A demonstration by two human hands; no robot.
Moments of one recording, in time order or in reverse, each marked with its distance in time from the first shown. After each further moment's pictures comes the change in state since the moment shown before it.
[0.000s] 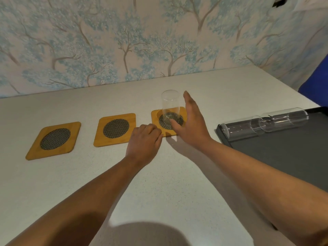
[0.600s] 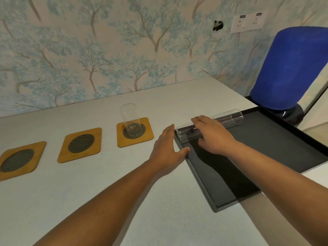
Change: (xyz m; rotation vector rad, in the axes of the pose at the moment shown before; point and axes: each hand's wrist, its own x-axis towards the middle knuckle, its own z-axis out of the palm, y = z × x) left_hand 0.043 0.196 0.000 -0.634 -0.339 -0.174; right_hand -0.065 0.075 -0.191 -0.681 -0.314 0.006
